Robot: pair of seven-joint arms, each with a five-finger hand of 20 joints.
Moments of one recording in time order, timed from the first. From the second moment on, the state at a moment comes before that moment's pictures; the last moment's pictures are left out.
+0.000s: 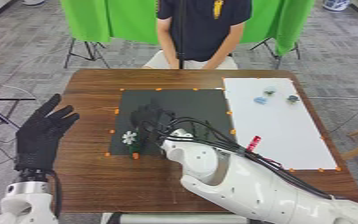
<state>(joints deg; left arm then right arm) 128.7 -51.4 -94.4 -122.7 32.2 18.0 28.3 -56.2 -68.4 20.7 -92.7 -142.5 2.8 21.6</state>
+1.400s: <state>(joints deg) 131.6 -49.5 -94.6 -124.1 30.4 20.1 30.8 -58.6 -66.0 39.2 -108.9 -119.8 4.6 25.5</state>
